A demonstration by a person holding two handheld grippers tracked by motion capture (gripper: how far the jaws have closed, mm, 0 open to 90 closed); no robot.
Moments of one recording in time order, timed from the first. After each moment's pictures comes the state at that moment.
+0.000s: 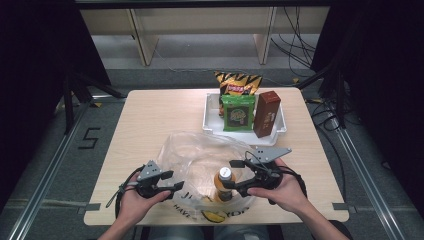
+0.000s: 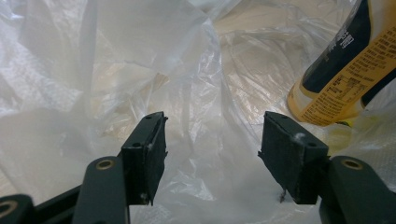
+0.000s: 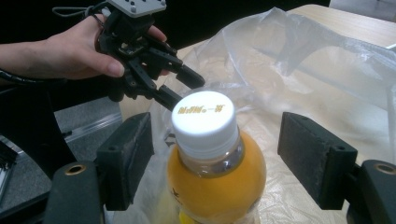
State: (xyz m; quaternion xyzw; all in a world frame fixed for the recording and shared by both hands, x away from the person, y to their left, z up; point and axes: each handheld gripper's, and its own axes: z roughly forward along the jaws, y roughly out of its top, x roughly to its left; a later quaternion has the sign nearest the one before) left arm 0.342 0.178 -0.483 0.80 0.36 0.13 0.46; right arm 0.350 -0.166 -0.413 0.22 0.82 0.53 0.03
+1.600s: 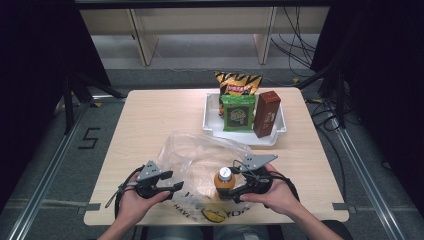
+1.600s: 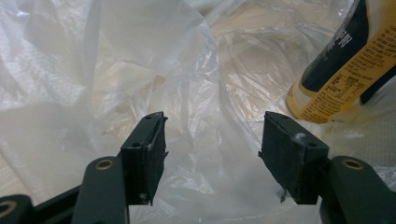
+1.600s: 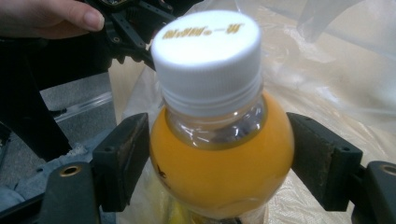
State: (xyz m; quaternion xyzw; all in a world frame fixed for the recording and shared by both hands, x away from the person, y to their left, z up) left arm 0.341 0.179 -0.482 0.80 0.36 0.13 0.47; right arm 0.352 -0.151 -0.444 0.21 0.85 0.49 0.02
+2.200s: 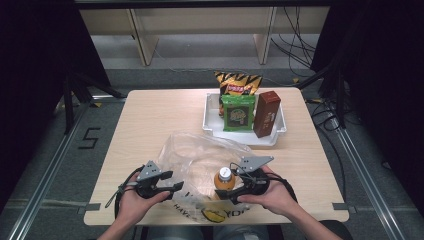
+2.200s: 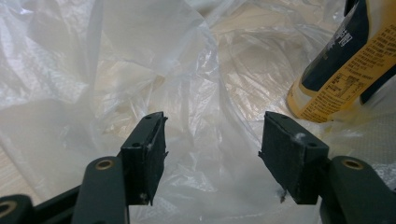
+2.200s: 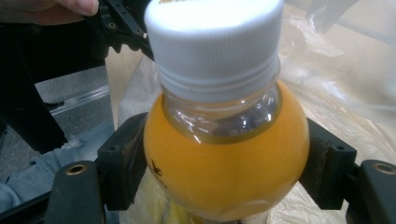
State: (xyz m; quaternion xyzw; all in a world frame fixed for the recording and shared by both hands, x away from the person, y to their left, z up) left arm 0.341 0.179 -0.482 0.80 0.36 0.13 0.47; right arm 0.353 -0.147 -0.451 0.20 0.85 0.48 0.03
